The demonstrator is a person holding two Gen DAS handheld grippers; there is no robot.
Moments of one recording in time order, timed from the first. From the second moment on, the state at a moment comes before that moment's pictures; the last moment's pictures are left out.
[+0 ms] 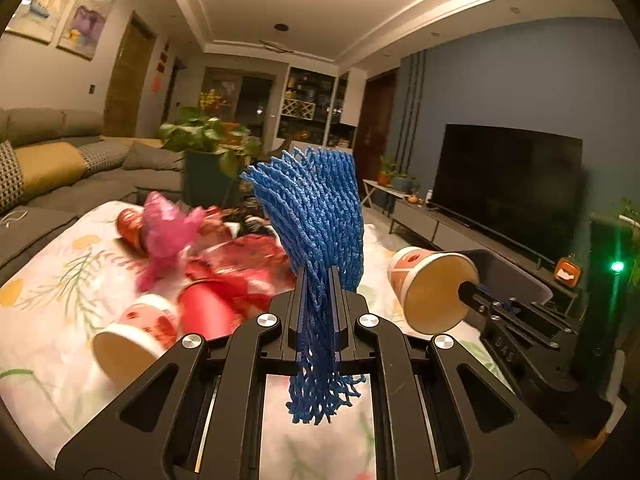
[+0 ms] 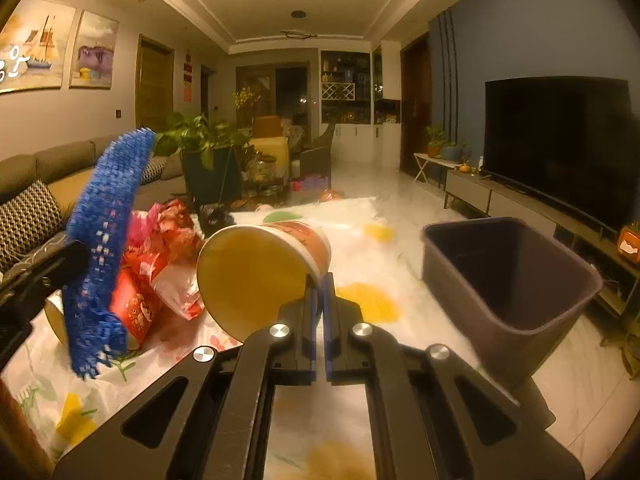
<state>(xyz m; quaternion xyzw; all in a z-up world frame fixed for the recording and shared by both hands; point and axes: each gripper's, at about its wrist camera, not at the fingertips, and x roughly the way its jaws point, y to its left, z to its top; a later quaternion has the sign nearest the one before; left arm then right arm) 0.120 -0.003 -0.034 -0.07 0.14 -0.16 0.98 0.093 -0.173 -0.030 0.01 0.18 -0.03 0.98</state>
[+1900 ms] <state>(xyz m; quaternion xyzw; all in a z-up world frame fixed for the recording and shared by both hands) 0.227 -0.303 -0.034 0.03 0.16 -0.33 0.93 0.113 -0.391 -0.009 0.05 0.11 -0.21 0.97</state>
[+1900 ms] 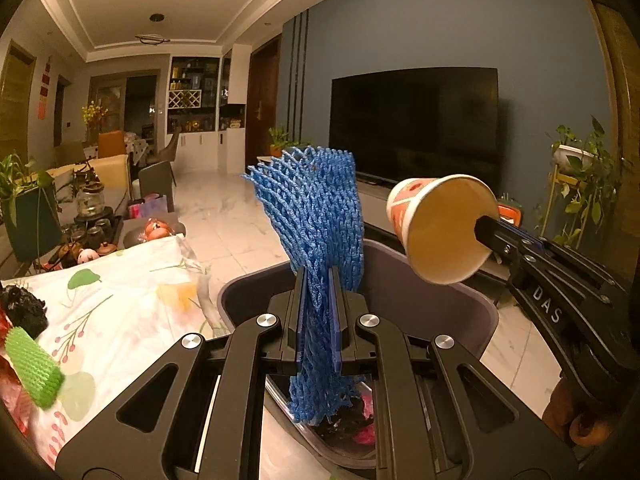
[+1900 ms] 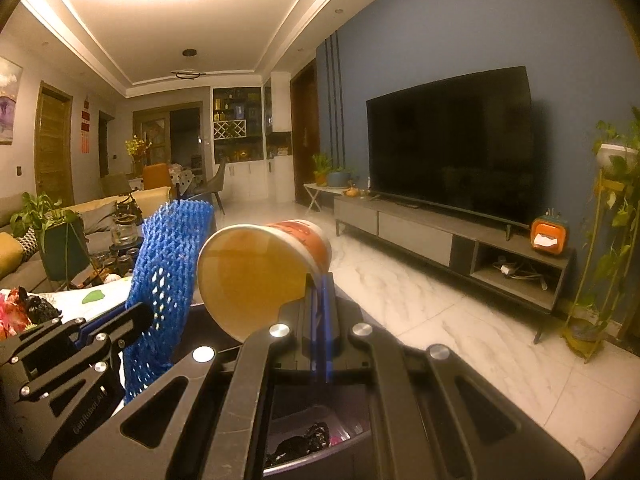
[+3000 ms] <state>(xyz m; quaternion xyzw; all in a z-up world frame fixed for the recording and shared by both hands) 0.200 -0.179 -0.038 -0.02 0.15 -0.20 0.97 0.070 -0.357 0.000 0.06 0.07 -0.20 0.98</state>
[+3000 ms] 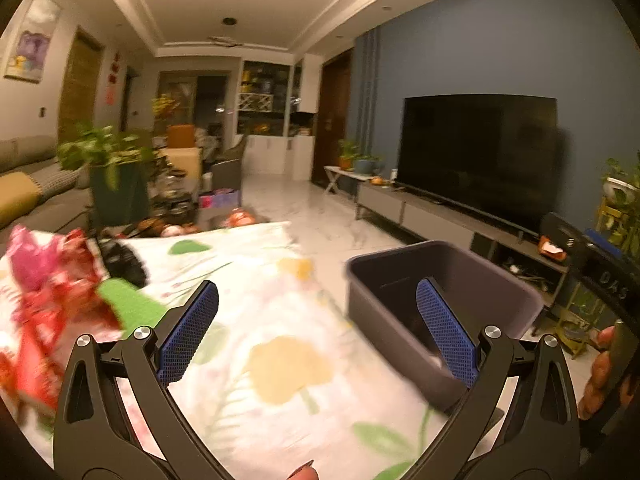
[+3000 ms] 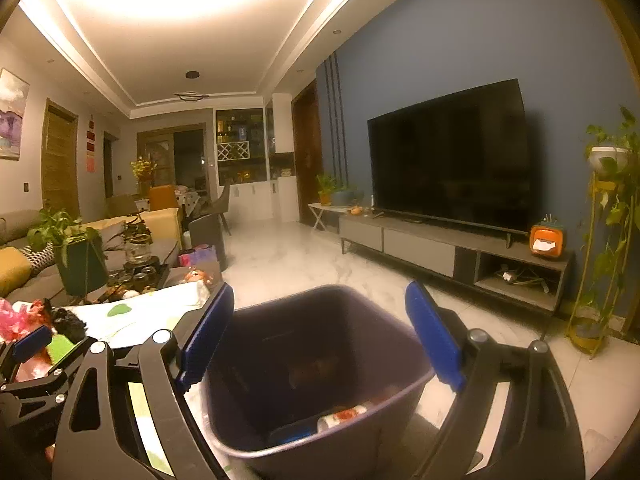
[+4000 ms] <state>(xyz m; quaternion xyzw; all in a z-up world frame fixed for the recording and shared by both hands) 0.115 0.070 -0.083 -0.06 0.18 0.01 0.98 0.114 -0.100 -0.043 0.01 0.15 0.06 0.99</state>
